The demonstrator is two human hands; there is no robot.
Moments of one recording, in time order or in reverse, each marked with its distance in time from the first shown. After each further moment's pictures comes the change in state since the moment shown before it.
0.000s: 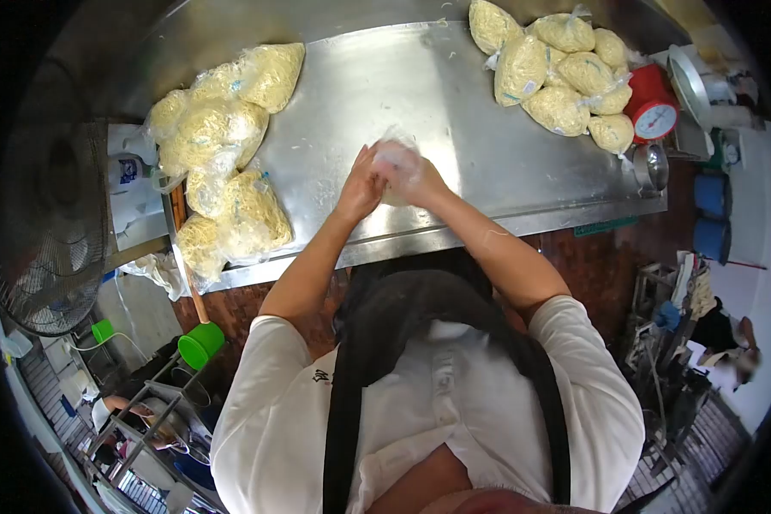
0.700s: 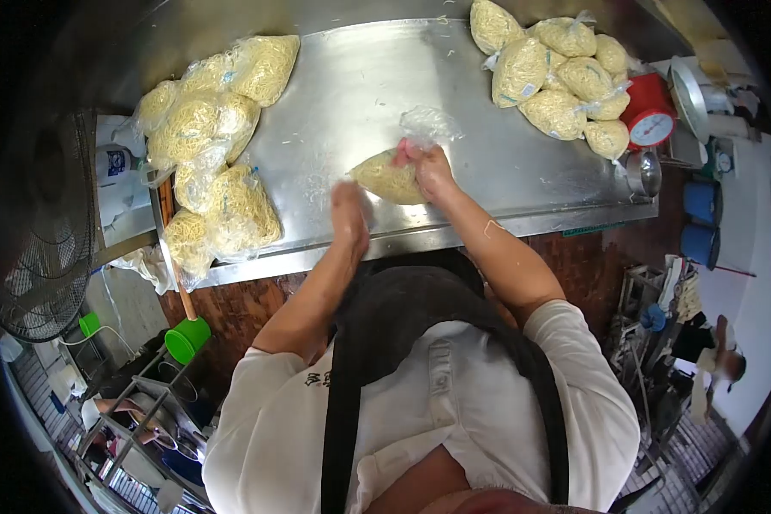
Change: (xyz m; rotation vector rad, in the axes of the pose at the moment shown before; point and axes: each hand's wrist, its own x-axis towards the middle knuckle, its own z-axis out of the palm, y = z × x) left_hand -0.031 0.045 0.011 -1.273 0.539 -1.117; right_hand 0.005 0.073 0.002 0.655 0.172 0.441
